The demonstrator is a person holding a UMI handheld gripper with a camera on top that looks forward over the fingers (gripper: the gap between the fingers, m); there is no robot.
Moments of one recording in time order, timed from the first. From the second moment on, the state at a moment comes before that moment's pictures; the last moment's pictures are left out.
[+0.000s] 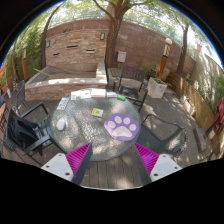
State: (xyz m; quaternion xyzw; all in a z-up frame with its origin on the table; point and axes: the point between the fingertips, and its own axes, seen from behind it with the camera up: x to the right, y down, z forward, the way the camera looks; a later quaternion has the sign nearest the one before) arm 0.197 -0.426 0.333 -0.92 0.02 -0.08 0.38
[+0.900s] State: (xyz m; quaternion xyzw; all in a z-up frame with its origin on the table) arm -0.120 -0.207 0.031 -0.91 0.00 0.04 0.41
